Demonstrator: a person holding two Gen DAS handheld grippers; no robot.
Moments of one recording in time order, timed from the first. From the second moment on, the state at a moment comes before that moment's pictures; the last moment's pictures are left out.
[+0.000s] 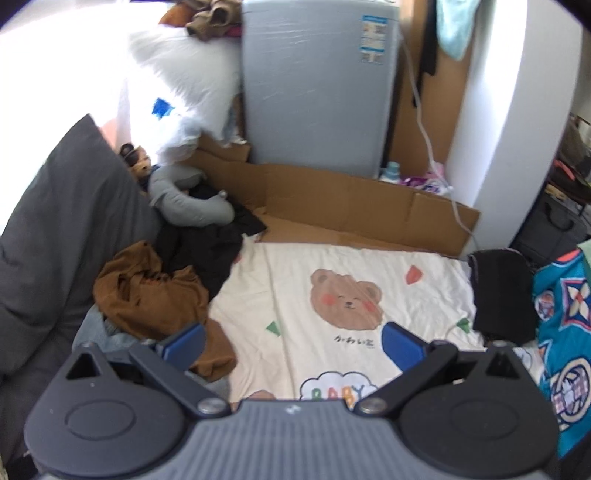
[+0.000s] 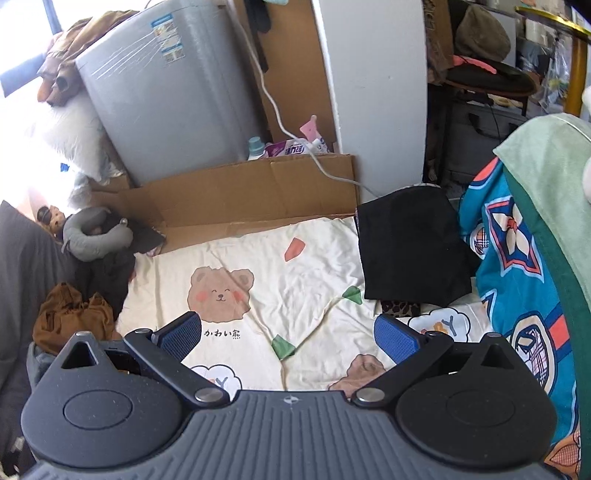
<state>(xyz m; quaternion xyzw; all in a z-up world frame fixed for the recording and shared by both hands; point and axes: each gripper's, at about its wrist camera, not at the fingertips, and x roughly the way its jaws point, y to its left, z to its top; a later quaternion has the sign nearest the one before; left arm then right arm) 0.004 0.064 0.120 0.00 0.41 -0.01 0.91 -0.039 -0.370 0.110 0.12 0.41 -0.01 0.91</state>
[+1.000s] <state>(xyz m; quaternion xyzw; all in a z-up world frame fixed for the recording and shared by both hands) -0.013 0.060 0.026 0.00 0.43 0.08 0.90 -0.007 -0.332 0.006 0.09 0.44 0.07 0.89</state>
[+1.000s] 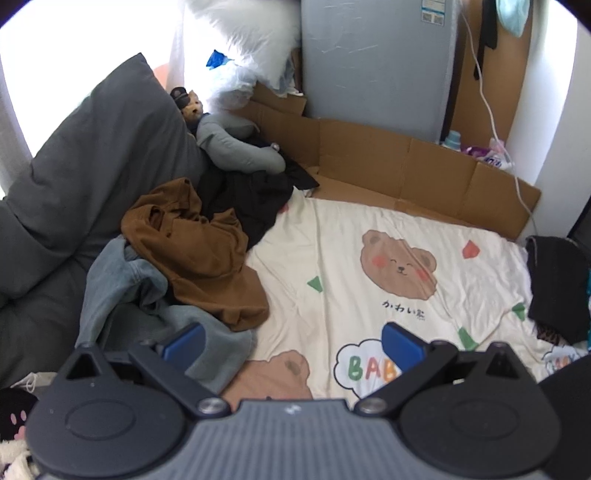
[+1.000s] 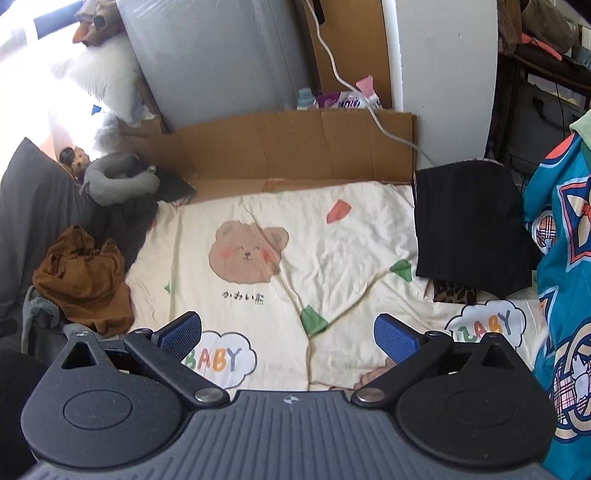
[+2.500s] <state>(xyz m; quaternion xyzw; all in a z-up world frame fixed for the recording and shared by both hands) 0.004 0.019 0.006 -0.01 0.42 0.06 0.91 -0.009 -0.299 -0.008 0.03 0.45 0.07 0.89</state>
